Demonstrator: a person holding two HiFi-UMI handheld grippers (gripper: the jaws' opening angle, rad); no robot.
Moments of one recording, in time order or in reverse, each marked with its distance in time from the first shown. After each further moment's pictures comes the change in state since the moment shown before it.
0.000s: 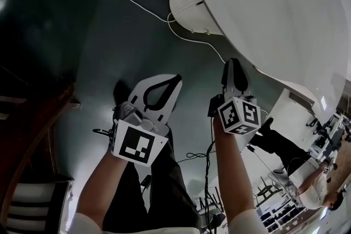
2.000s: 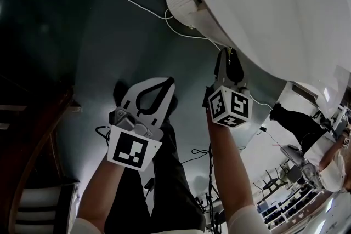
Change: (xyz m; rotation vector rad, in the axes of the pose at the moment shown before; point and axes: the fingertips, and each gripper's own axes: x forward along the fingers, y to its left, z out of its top) left arm 0.003 0.005 -0.026 -0.018 0.029 -0.021; right arm 0.030 -0.002 -0.021 -0.086 -0.027 -0.102
